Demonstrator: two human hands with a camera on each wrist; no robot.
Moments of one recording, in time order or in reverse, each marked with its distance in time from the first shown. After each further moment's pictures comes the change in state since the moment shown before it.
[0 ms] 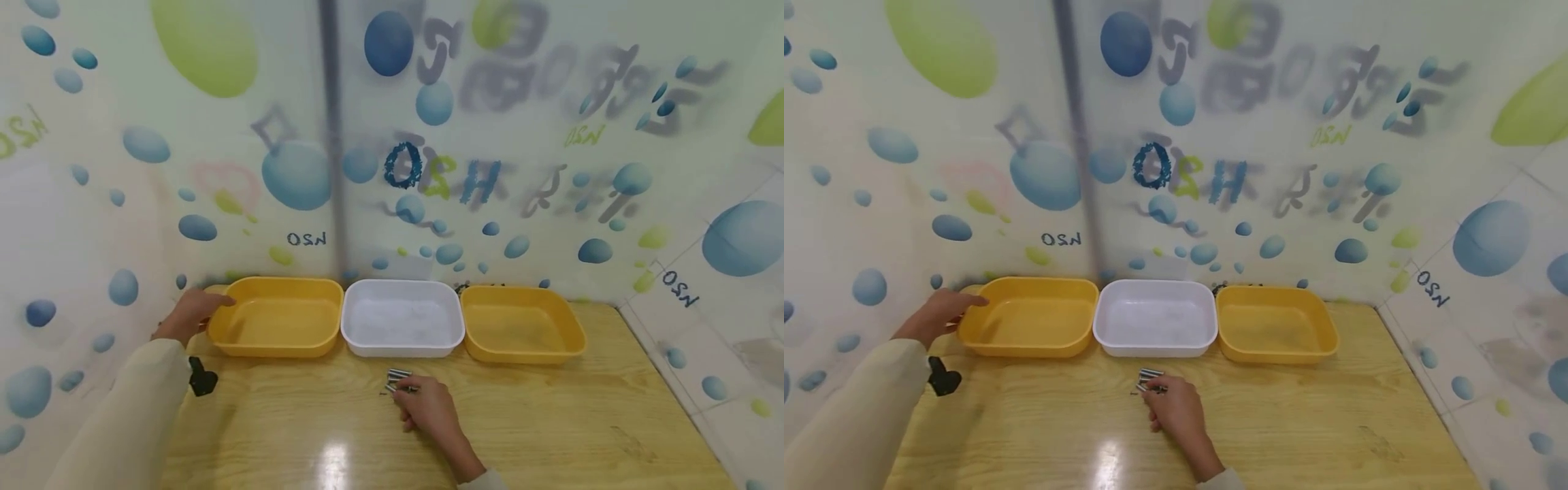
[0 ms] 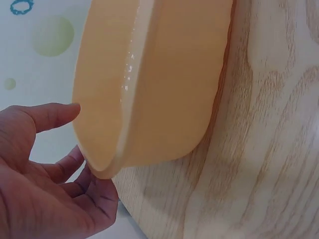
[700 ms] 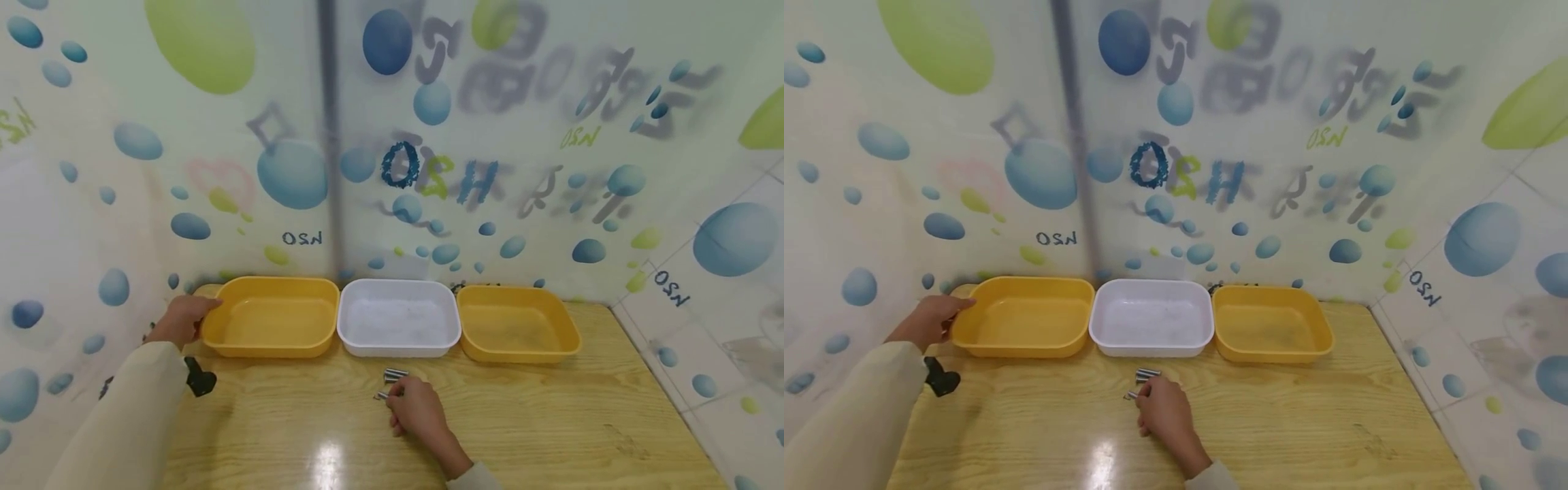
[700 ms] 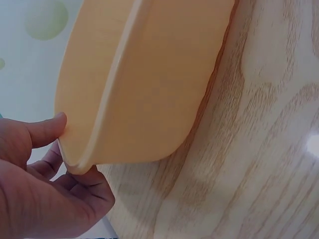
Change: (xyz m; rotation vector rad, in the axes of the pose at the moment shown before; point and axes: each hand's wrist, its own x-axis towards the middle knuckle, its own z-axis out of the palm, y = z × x) left_hand 0.022 -0.014 0.003 -0.106 0.038 -0.106; right_hand 0.000 -0.010 0.014 -0.127 -0.015 0.024
